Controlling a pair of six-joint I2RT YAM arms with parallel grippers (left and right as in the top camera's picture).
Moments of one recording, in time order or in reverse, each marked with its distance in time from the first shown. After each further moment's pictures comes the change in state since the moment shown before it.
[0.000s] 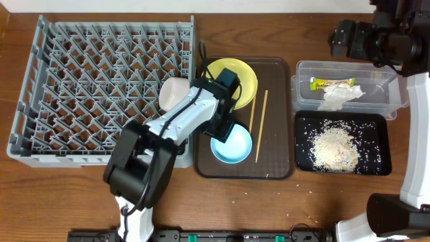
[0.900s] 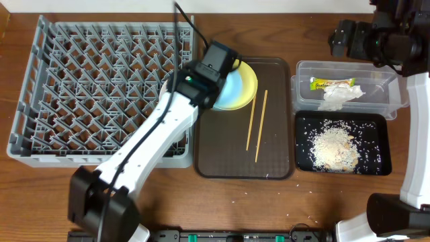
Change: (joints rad) left arm 0.002 -0.302 0.093 0.223 -0.537 0.005; right arm 0.000 0.000 0.000 0.000 0.000 0.000
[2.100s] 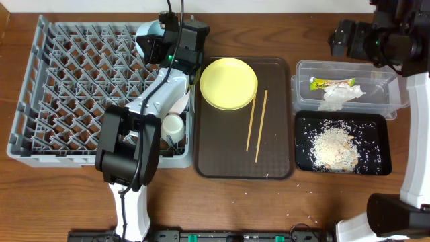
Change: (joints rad) left arm 0.234 0.385 0.010 0.699 -0.746 0.266; right arm 0.000 0.000 0.000 0.000 0.000 0.000
